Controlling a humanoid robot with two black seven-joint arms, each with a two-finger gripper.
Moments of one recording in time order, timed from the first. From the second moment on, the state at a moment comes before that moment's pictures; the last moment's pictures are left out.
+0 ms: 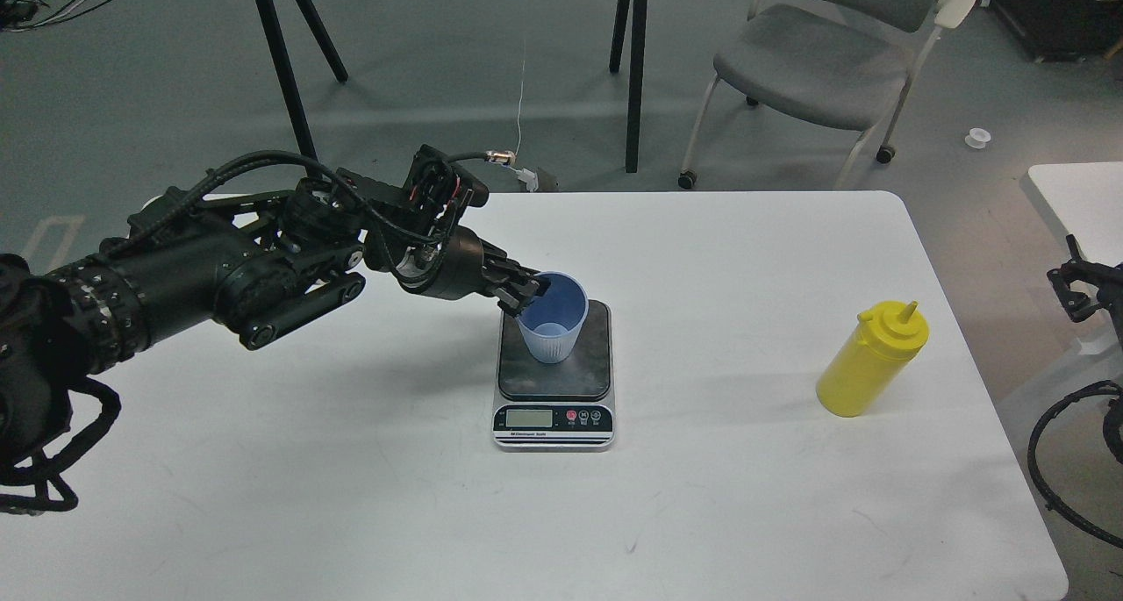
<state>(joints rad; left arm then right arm) -1.17 0.23 -0.01 -0.79 1.76 -0.34 -0.48 0.47 -0.55 1.04 0.45 0.26 0.49 0.23</state>
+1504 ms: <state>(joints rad) -0.90 0.37 -0.78 -0.56 -0.25 -0.49 -0.37 -0.24 -0.45 1.08 1.24 0.36 0.49 0.21</state>
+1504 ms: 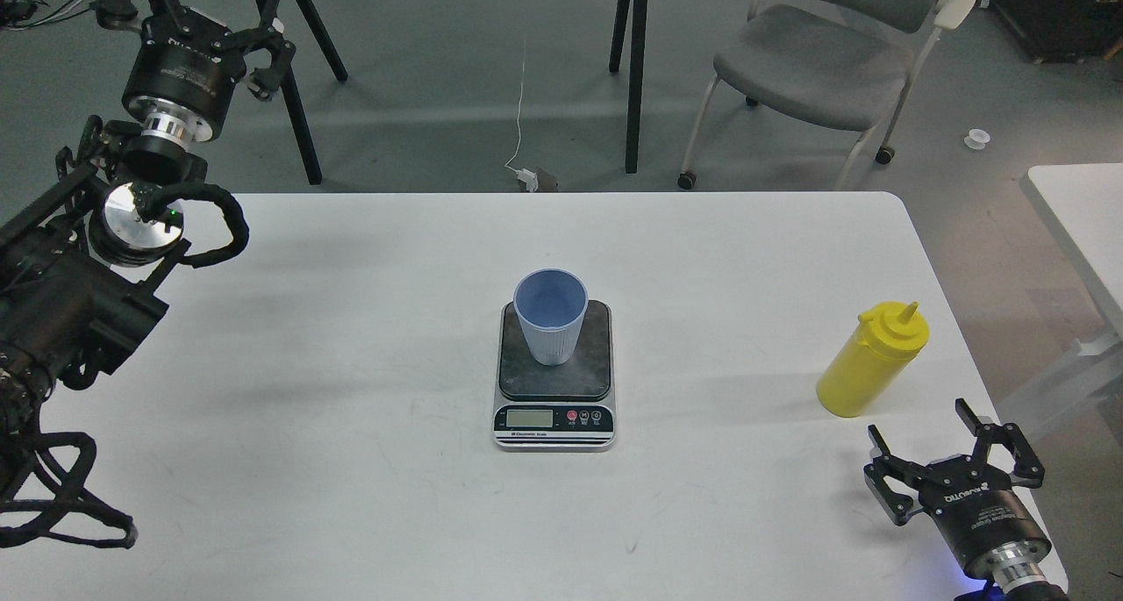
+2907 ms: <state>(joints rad) -0.86 0.42 -0.78 -0.57 -0.24 -0.49 -0.37 0.09 -0.25 1.07 0.92 0.36 0.49 0.22</state>
